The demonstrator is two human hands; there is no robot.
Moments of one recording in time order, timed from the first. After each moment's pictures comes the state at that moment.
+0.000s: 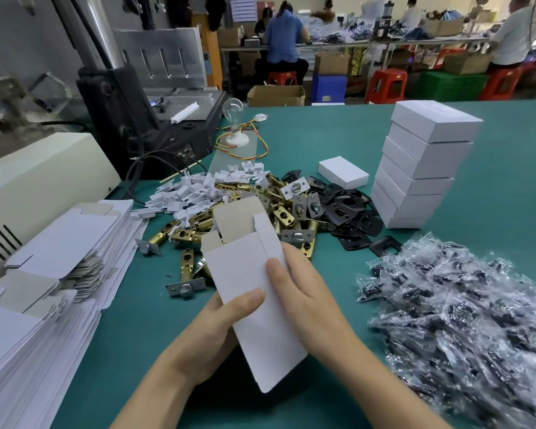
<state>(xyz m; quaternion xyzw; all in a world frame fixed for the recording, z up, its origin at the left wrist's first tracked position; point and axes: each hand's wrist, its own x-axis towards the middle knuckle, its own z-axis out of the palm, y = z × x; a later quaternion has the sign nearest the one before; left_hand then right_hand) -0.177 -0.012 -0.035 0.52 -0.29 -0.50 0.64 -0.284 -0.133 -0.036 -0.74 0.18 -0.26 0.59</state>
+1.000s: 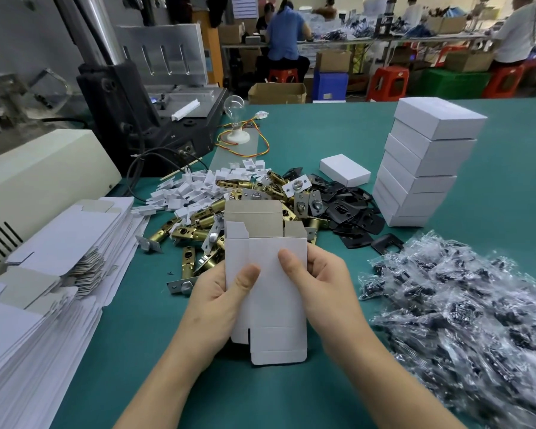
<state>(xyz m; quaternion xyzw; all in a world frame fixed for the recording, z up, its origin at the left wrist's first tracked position) -0.175 -0.024 -0.032 0.58 -0.30 -0.31 0.69 -0.288 -0.139 -0.028 -0.62 0.22 -0.33 0.68</state>
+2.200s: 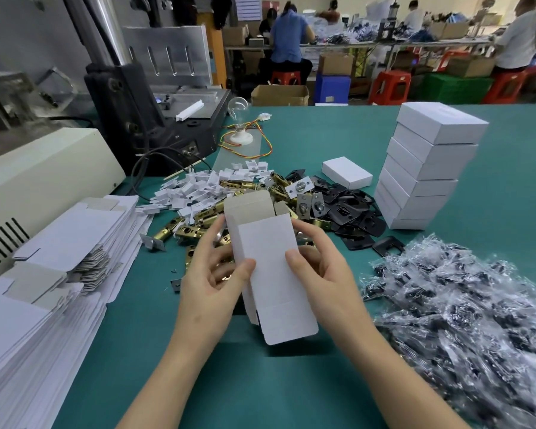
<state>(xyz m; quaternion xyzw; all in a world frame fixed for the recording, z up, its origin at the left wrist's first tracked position) -0.161 -0.026 -0.046 0.63 -0.31 -0.15 0.69 -0.289 -0.149 -0.029 -0.69 0.19 -0.32 0.62</state>
